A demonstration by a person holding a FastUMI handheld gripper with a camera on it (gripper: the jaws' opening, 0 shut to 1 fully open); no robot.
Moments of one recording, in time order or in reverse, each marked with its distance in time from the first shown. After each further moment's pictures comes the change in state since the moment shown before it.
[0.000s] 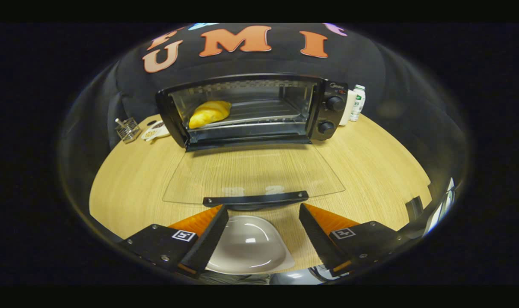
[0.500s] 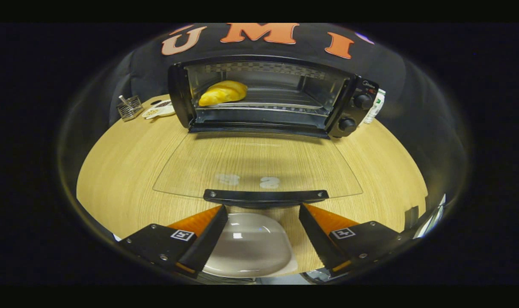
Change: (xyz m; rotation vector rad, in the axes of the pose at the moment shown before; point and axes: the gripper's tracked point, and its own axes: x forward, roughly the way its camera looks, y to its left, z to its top) arm 0.014 0.016 -0.001 -0.093 0.029 0.011
